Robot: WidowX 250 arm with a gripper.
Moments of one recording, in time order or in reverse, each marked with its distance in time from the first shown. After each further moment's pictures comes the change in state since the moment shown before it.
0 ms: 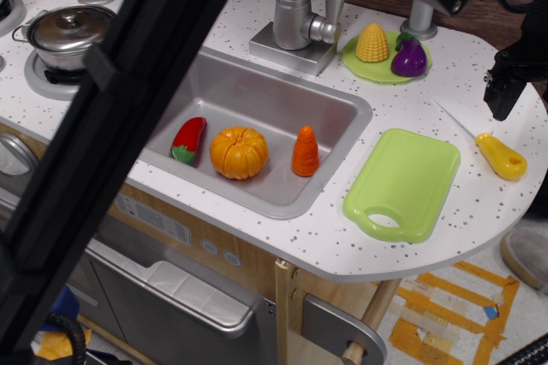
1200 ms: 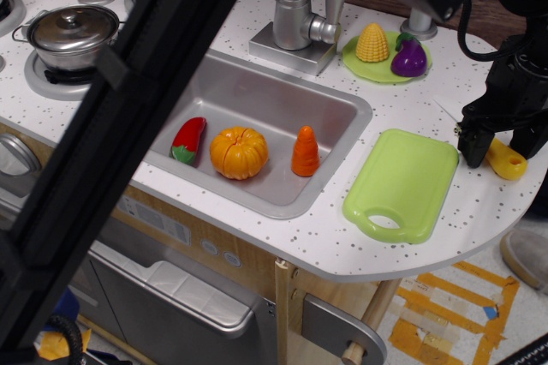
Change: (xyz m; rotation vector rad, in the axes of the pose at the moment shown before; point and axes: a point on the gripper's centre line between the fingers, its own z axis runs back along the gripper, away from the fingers) arm -0.012 0.015 -0.051 0.009 0.072 0.035
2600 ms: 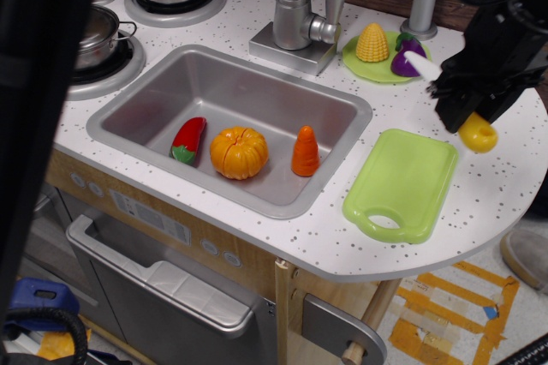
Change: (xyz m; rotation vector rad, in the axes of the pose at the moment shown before) arm -0.005 0.060 0.060 0.145 -0.102 0.091
